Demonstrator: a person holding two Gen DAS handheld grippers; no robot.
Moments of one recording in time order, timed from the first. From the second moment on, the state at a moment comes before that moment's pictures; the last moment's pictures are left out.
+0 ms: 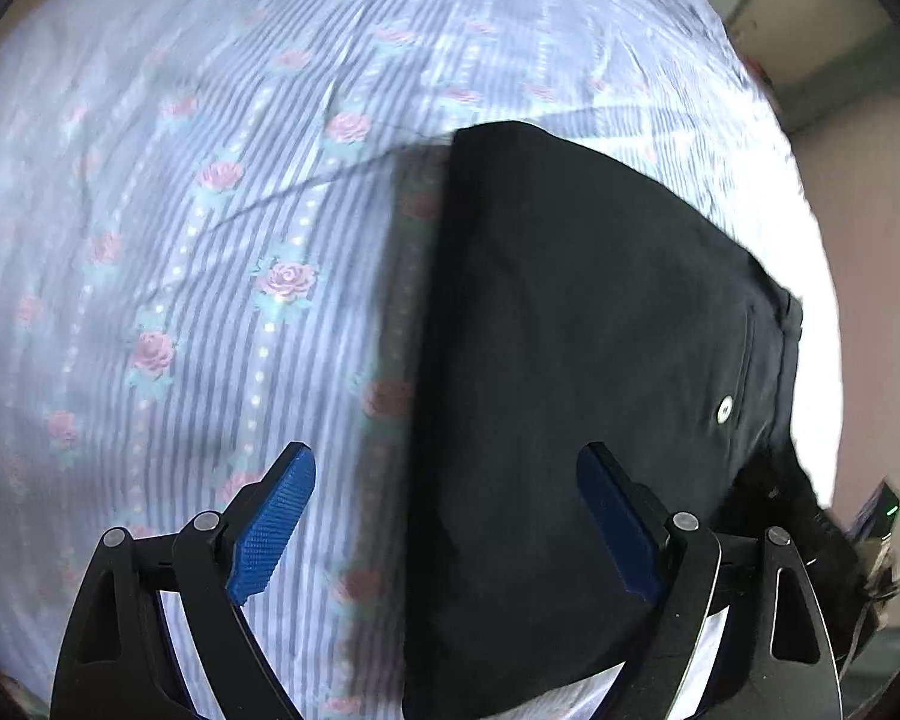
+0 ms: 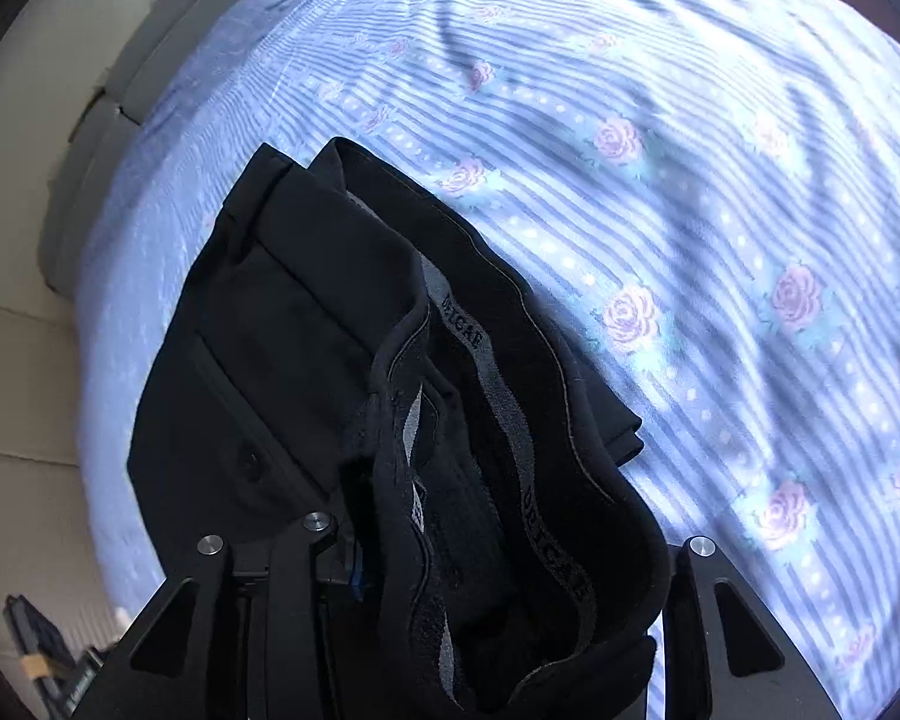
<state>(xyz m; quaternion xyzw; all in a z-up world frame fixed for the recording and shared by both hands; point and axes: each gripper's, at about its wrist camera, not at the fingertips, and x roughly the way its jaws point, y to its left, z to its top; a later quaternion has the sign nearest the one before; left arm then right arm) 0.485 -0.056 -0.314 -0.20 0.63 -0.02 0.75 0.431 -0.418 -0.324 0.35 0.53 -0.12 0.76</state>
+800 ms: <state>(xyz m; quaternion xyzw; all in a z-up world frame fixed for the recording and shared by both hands) 0.546 -0.059 -0.359 -0.22 0.61 -0.29 0.71 0.433 -0.396 -0.320 0.28 0.53 -0.11 0.79</state>
